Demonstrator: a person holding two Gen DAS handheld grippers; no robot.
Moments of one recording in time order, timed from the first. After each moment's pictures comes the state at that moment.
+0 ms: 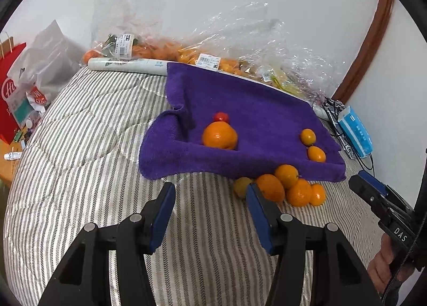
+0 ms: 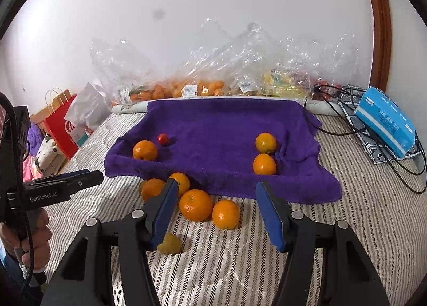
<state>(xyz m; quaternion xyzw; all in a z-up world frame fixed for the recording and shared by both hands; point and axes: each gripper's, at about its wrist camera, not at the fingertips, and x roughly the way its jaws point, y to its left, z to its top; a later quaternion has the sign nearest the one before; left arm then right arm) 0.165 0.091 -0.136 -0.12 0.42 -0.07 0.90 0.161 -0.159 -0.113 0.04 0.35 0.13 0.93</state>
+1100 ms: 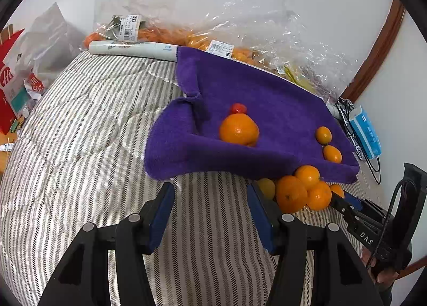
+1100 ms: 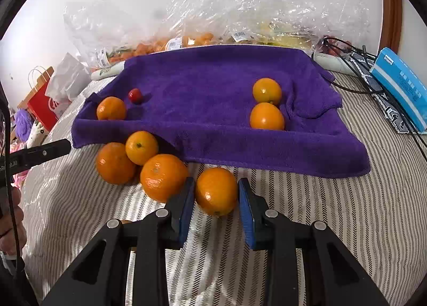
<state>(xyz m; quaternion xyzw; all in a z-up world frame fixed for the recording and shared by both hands) 0.185 0.098 -0.160 -0.13 0.44 -0.07 0.89 0.197 -0.157 -0.182 0.03 0.44 0.12 0.89</state>
